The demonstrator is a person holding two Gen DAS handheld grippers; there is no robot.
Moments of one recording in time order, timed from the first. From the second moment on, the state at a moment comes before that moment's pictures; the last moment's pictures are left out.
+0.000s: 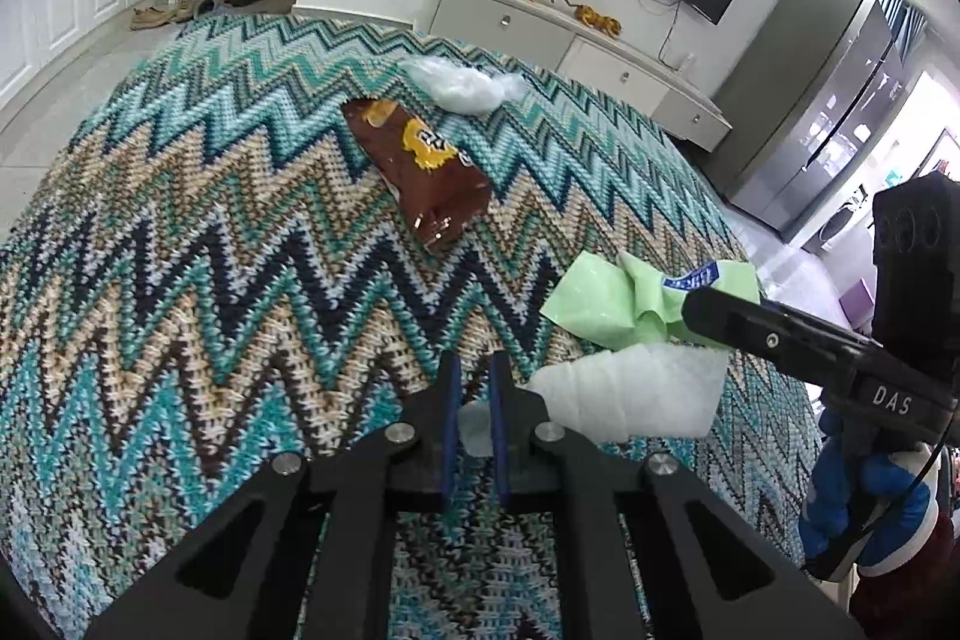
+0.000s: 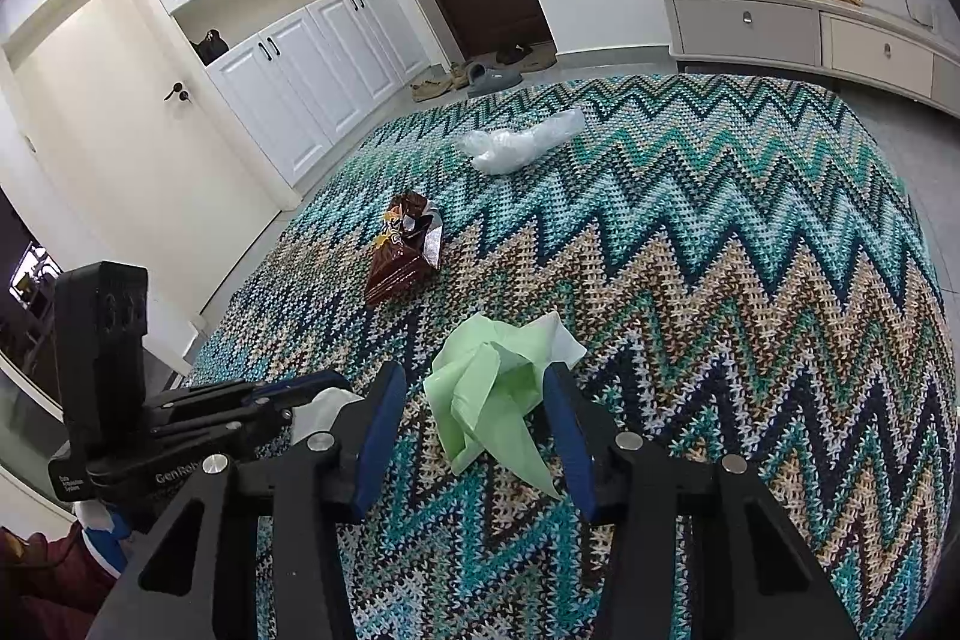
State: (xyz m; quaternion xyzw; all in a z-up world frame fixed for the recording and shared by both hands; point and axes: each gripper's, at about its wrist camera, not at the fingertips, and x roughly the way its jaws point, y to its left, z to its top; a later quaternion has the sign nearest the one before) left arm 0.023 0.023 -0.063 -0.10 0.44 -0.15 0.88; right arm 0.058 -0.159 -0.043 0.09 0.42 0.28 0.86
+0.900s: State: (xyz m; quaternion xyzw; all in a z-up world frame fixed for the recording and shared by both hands) left arm 0.002 0.011 -0.019 -0.06 0.38 -0.13 0.91; right arm 0.047 -0.170 -0.031 0.10 0.40 0.28 0.87
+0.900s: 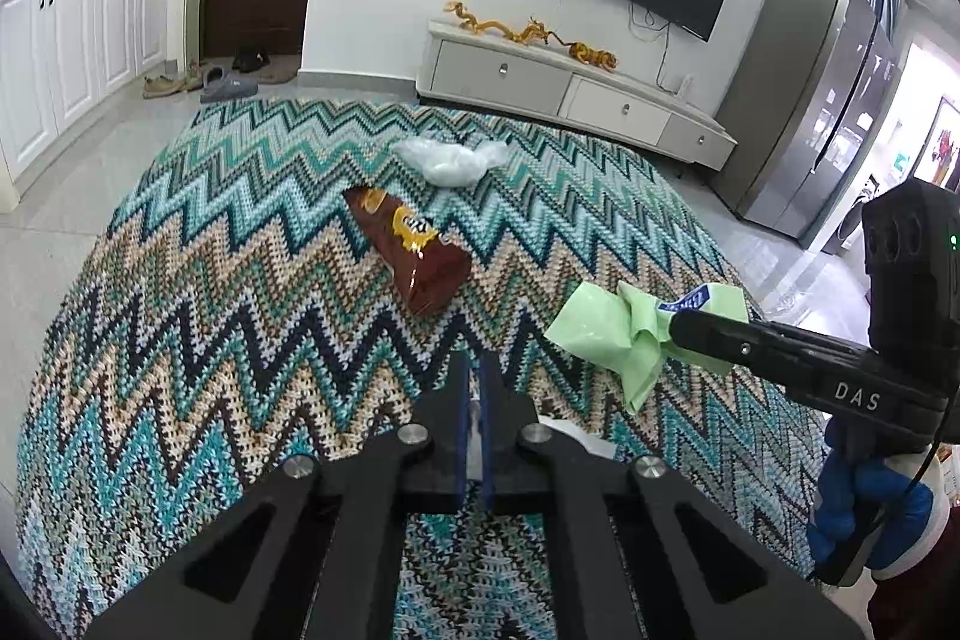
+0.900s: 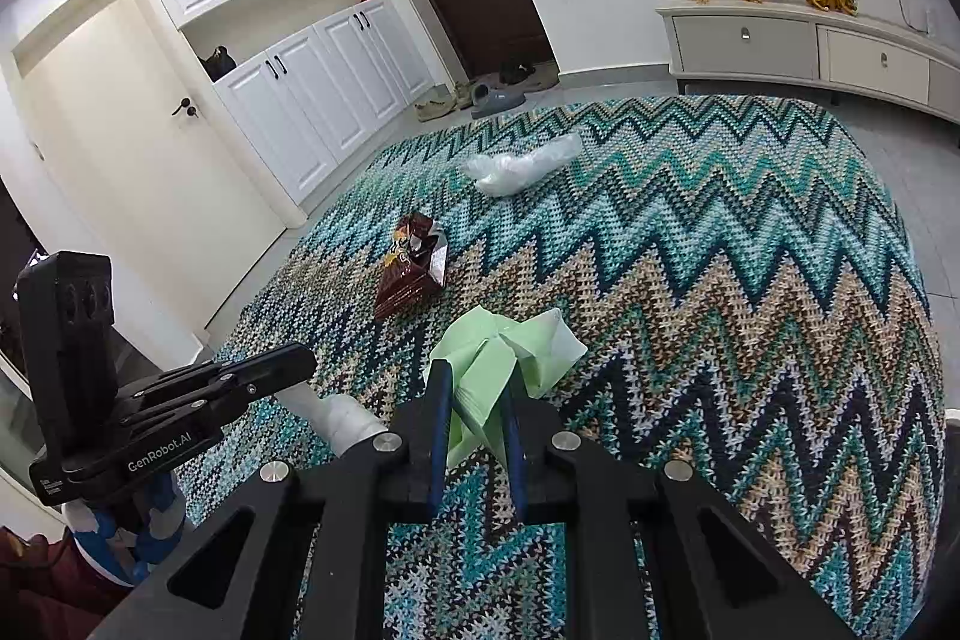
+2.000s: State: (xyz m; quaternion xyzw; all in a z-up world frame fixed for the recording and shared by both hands) left arm -0.006 -0.044 0.043 0.02 0.30 -0.14 0.94; right arm 0.014 -0.230 0.010 0.14 0.33 0.25 0.90
